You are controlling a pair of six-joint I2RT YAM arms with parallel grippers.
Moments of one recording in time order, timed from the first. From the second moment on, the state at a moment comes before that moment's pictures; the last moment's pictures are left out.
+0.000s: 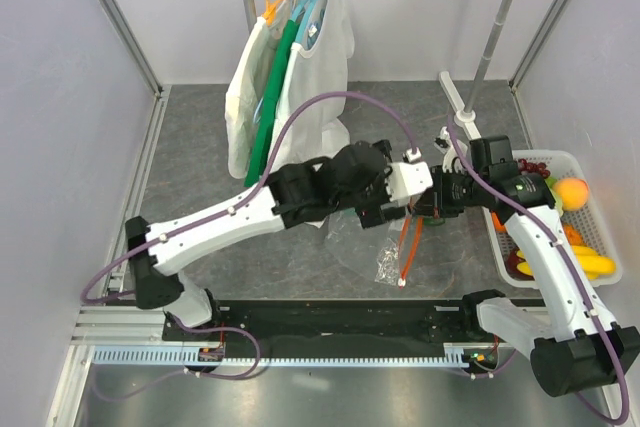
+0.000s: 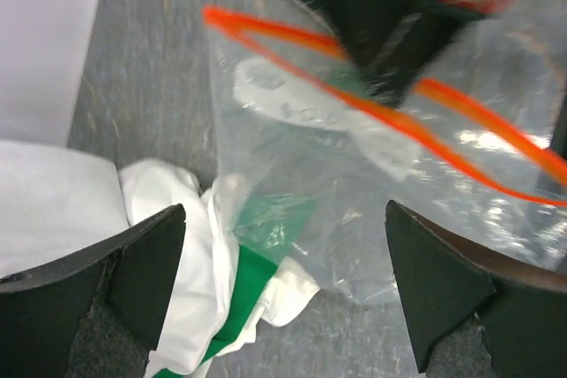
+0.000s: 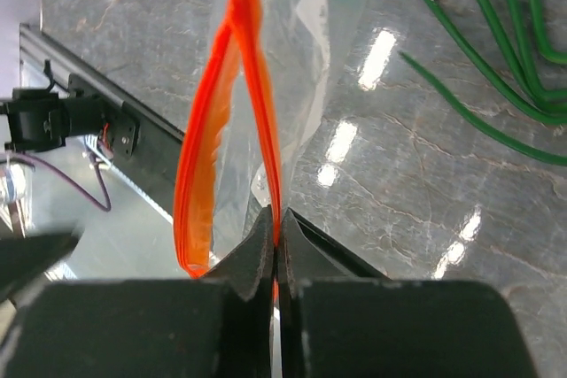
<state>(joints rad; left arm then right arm) -1.21 1.53 1.62 -0.64 -0.19 0.39 0.18 1.03 1.07 -0.97 -0.62 0.19</state>
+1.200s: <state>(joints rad) -1.02 1.87 1.90 -0.82 -0.08 -0.19 0.18 0.99 1.10 -0.96 -0.50 0.70</state>
